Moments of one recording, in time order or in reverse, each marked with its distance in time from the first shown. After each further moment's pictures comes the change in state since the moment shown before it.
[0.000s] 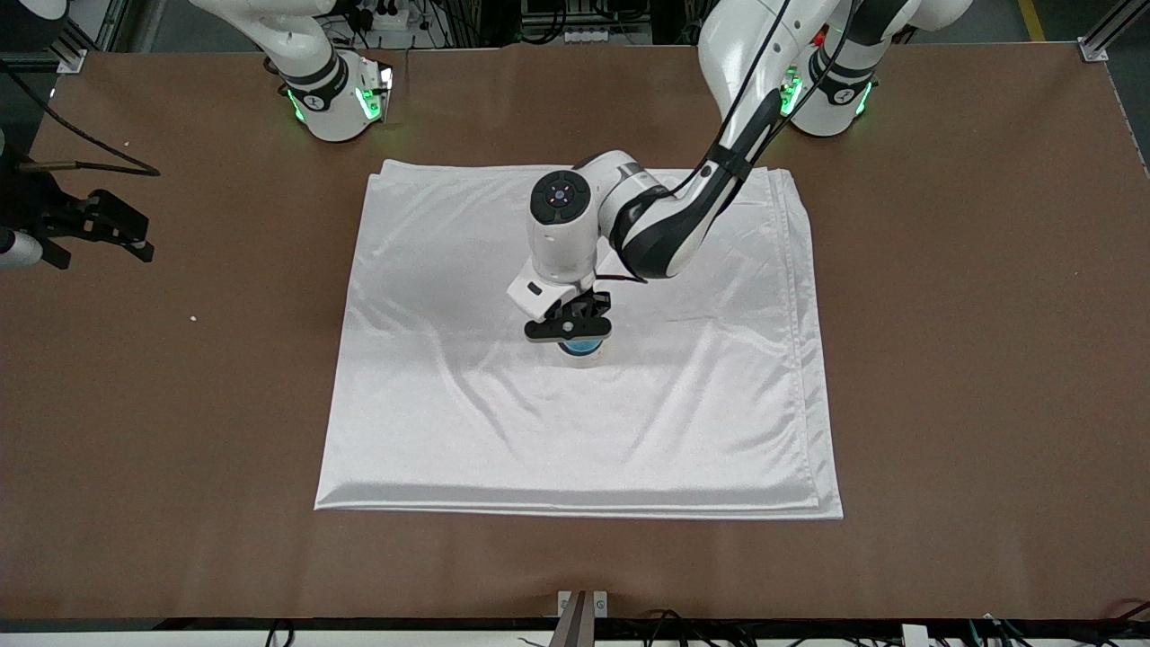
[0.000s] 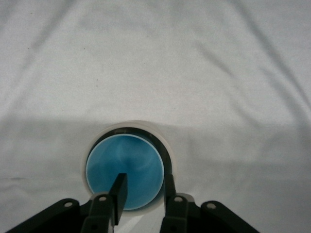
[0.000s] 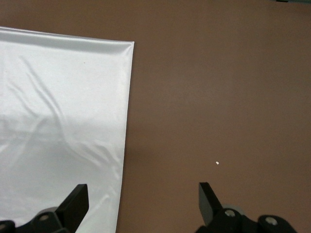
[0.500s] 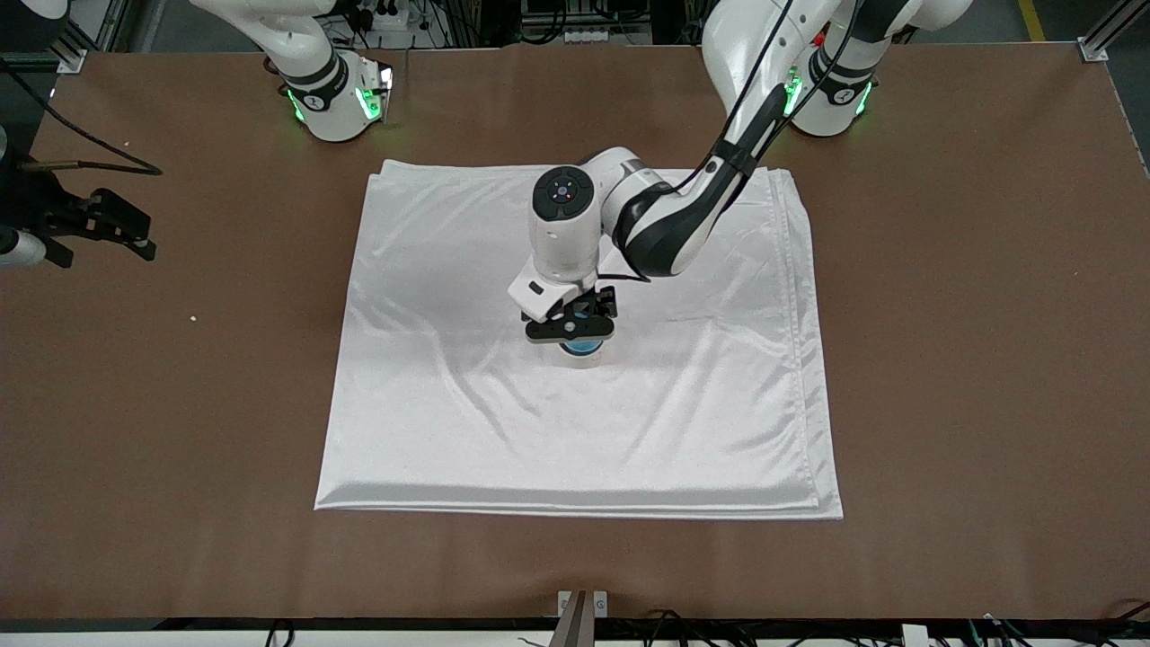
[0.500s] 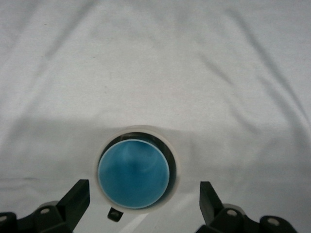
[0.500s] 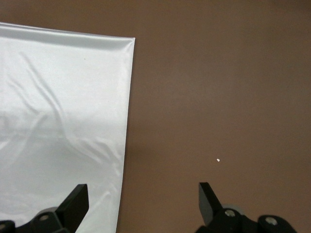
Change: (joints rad) left arm 0.007 -0.029 0.008 0.004 0.000 -0.037 0.000; right arm 0.001 0.000 0.001 0.000 0.001 -0.016 0.000
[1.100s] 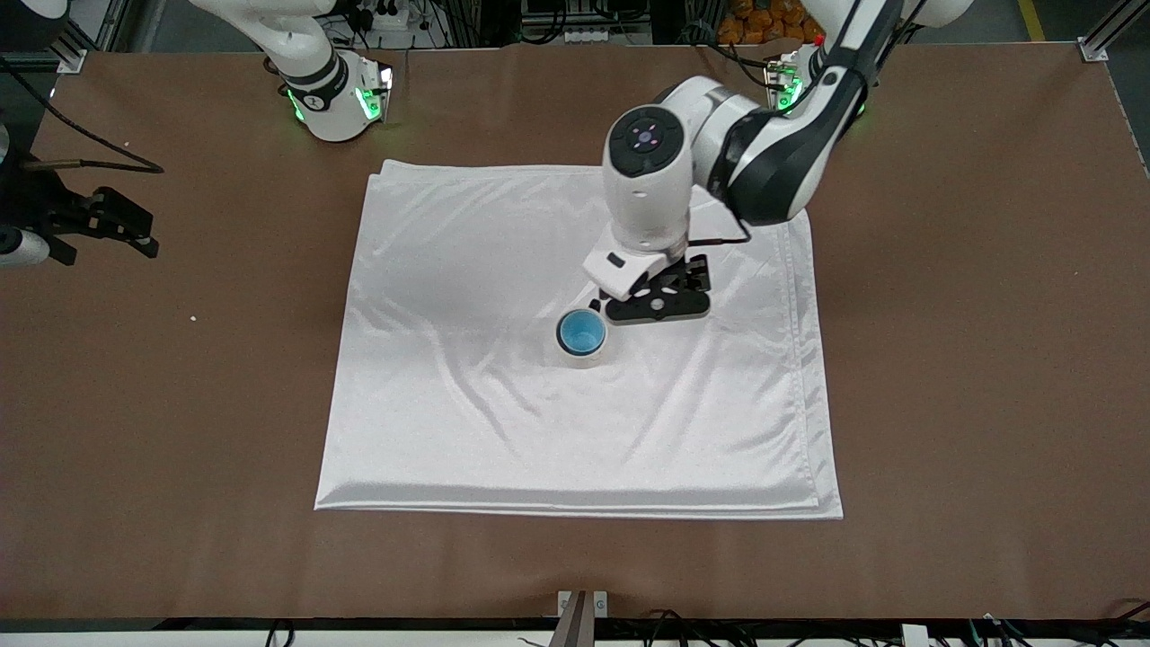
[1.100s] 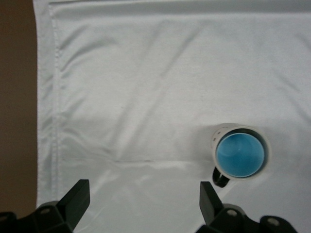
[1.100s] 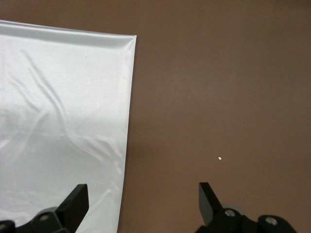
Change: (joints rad) left arm 0.136 -0.339 0.007 -0.182 0.028 -0.244 0.185; right arm 0.001 0.000 0.000 0.000 0.006 -0.007 0.000
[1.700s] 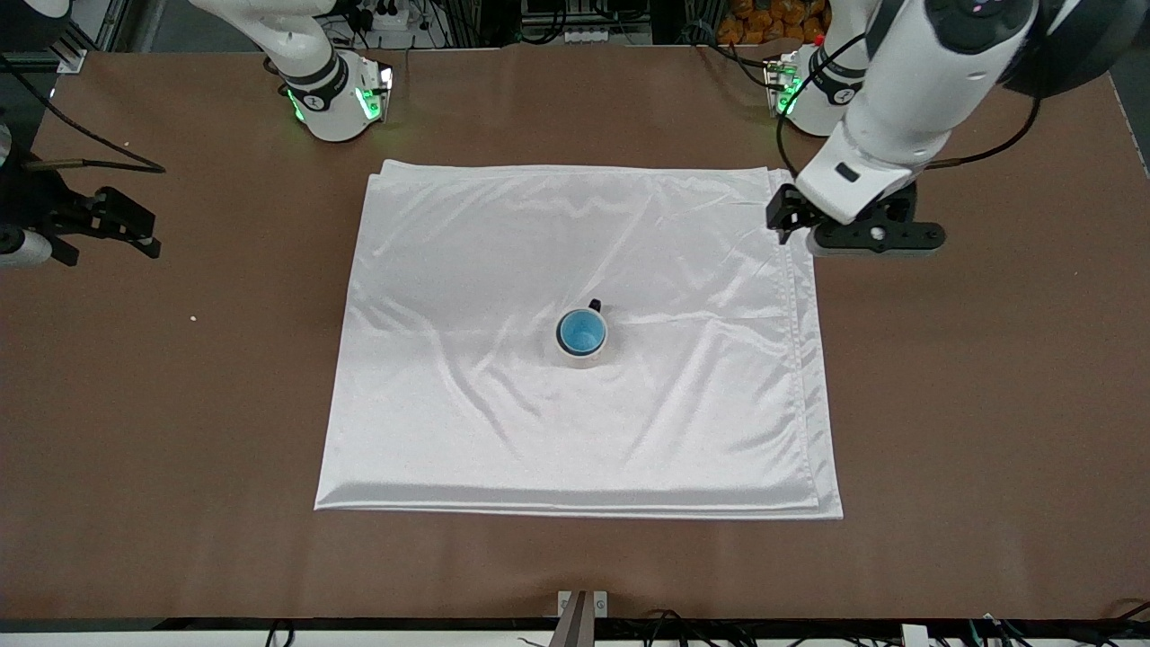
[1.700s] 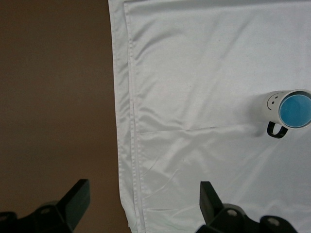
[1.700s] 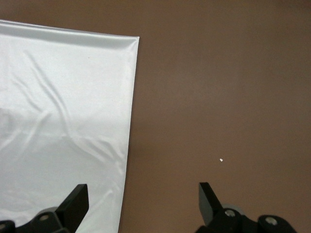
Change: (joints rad) left arm 0.287 -0.402 0.002 -0.231 -0.129 -0.155 0.401; right arm 0.012 0.000 -0.002 0.002 0.001 0.003 0.000
